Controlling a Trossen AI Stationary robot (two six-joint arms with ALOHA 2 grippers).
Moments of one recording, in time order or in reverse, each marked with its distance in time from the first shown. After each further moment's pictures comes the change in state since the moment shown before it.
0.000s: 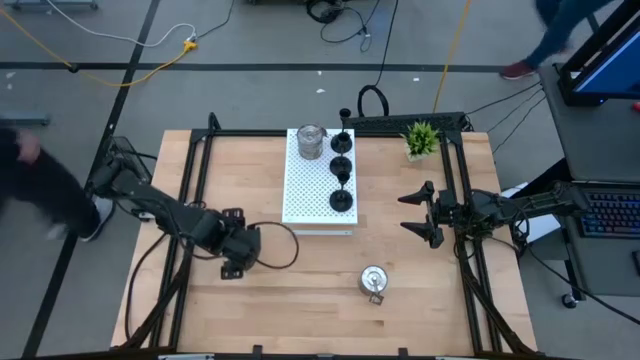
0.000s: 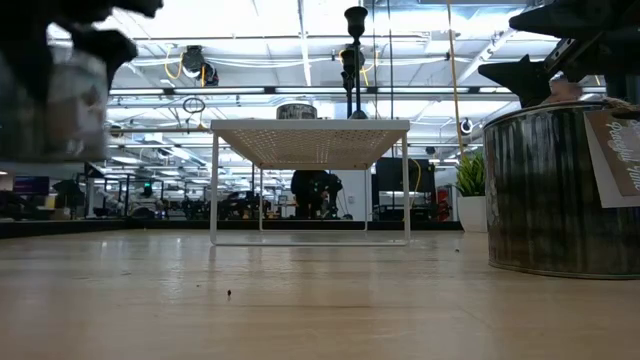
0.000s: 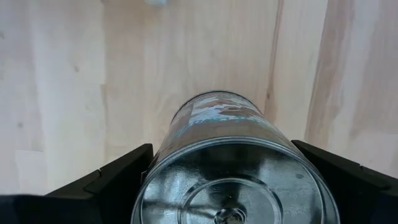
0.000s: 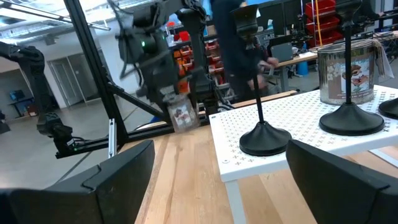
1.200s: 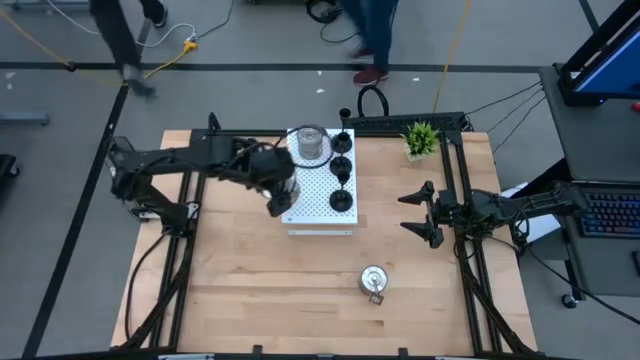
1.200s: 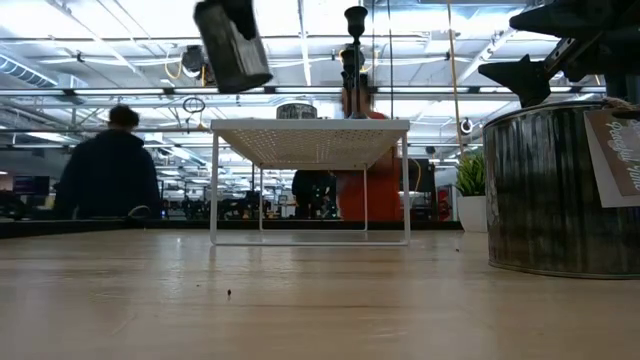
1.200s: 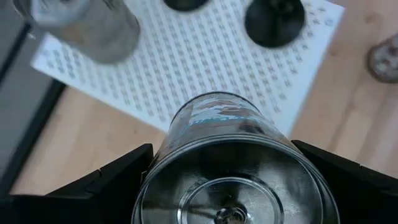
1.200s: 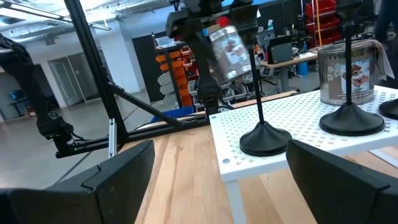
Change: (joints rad) left arm 0.493 0.191 0.614 -0.066 -0.074 0.164; right arm 0.000 0.000 0.000 0.000 0.000 -0.001
